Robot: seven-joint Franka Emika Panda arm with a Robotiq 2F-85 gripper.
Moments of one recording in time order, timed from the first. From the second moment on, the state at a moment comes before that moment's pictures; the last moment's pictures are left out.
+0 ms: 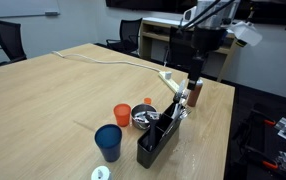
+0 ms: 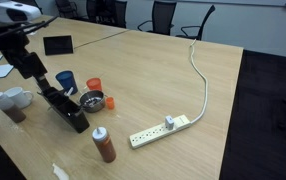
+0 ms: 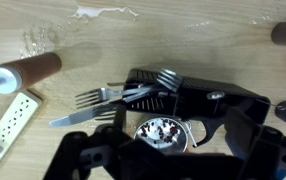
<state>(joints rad) 0.18 -0.07 0.27 -2.30 0.03 2.24 0.26</state>
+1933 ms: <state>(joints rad) 0.31 0.54 0.21 -1.65 -0.20 2.19 0.14</state>
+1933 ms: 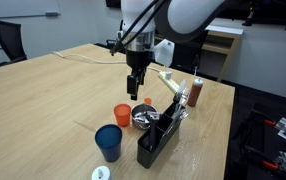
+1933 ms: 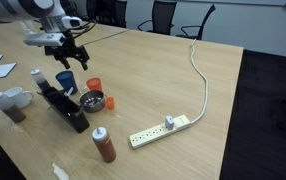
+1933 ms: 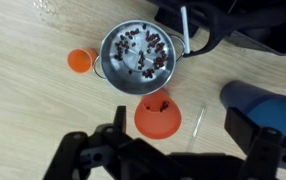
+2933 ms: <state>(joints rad) 0.51 1.07 0.18 -0.97 -0.22 2.16 -0.04</state>
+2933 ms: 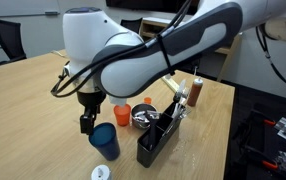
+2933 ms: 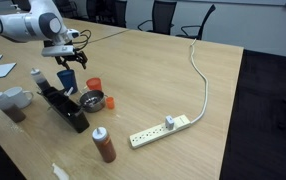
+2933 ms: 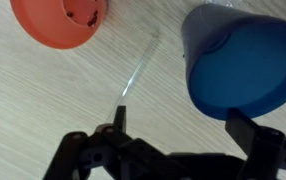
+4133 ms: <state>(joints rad) 0.49 1.05 0.20 -0.78 -0.22 2.16 -0.05</state>
